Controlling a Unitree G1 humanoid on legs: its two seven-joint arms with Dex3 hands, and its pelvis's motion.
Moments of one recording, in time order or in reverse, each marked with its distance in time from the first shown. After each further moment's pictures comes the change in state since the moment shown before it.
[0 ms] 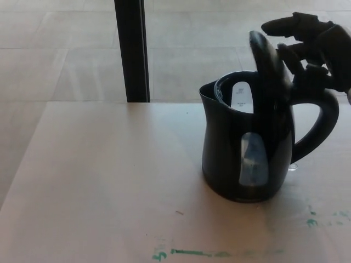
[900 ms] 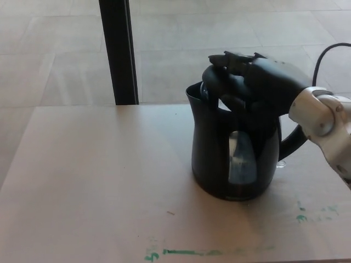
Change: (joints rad) left_arm 0.001 0.001 -0.056 -0.013 -0.009 -0.010 0.002; right_arm -0.126 -0.003 0.372 0.036 -0.309 -0.007 0.048
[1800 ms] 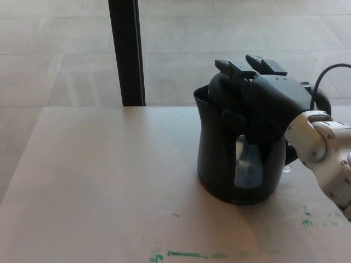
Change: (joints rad) left_arm -0.034 0.032 -0.004 0.009 -0.006 0.001 -0.011; right_arm 0.168 0.064 -0.065 -0.074 -0.114 0.035 -0.168
